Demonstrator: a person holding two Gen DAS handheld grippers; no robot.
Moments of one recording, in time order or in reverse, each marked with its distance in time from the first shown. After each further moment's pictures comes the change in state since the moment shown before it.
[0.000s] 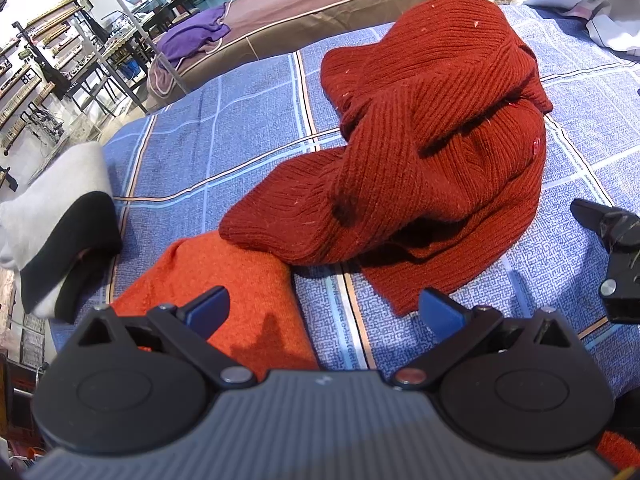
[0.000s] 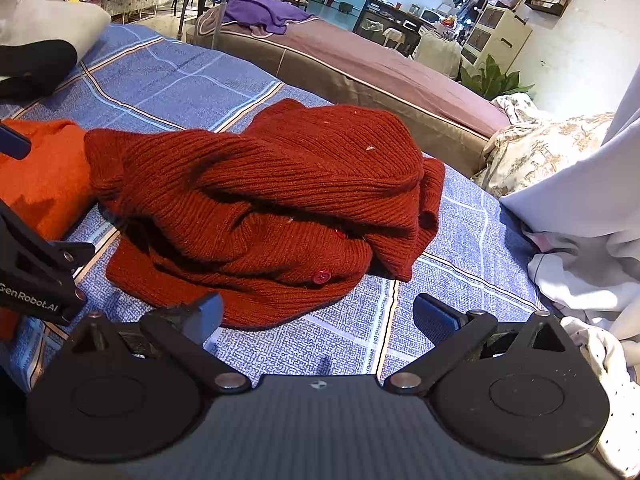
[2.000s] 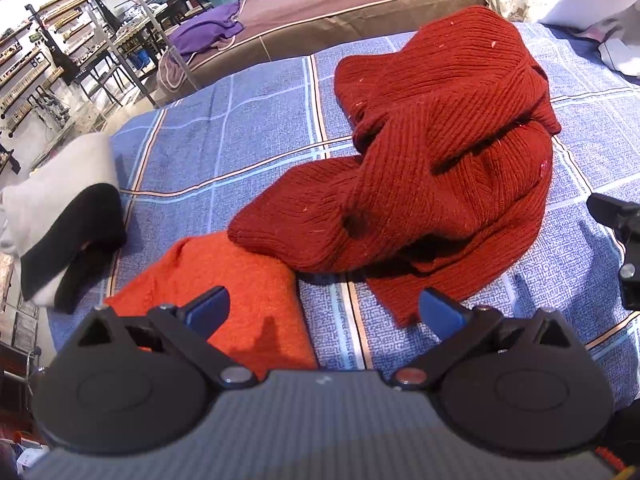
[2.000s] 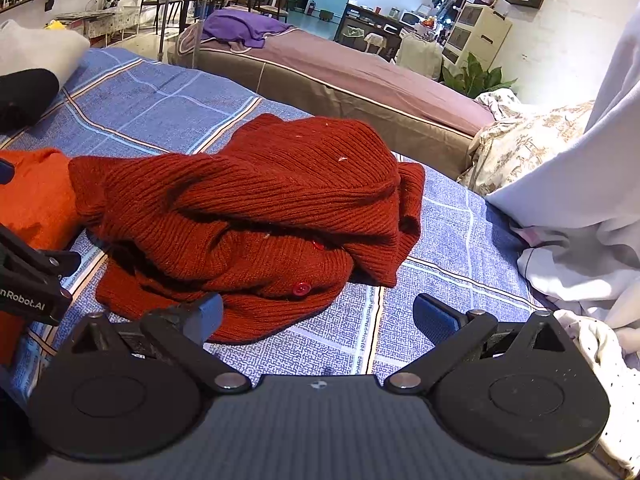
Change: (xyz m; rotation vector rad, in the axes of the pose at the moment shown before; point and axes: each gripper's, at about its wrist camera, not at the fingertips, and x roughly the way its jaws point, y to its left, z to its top) left arm -0.004 0.007 0.006 -0.055 -0.006 -0.002; right arm -0.004 -0.016 0.004 0.059 -0.029 -0.023
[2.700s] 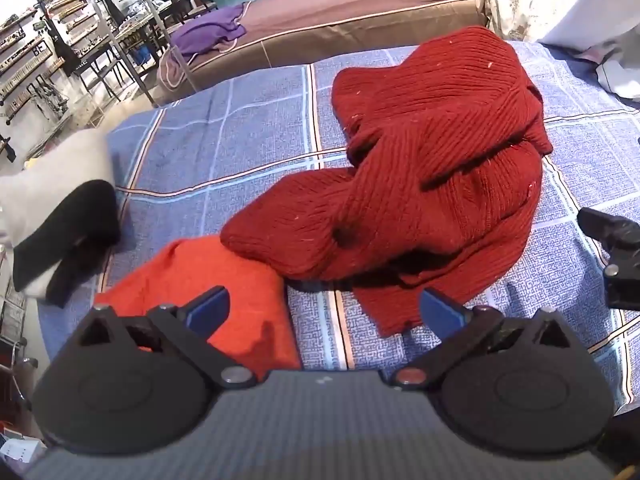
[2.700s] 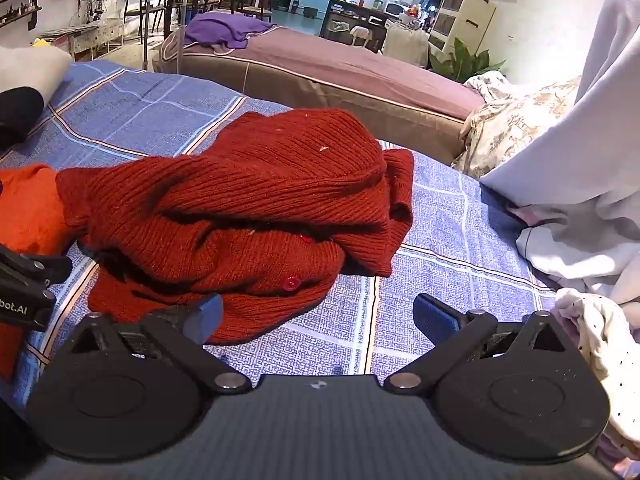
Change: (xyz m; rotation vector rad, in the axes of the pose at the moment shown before) left arm -0.009 0.002 -0.001 -0.070 -0.026 -0.040; right arm 0.002 -0.013 -0.007 0.081 -0.001 -0.002
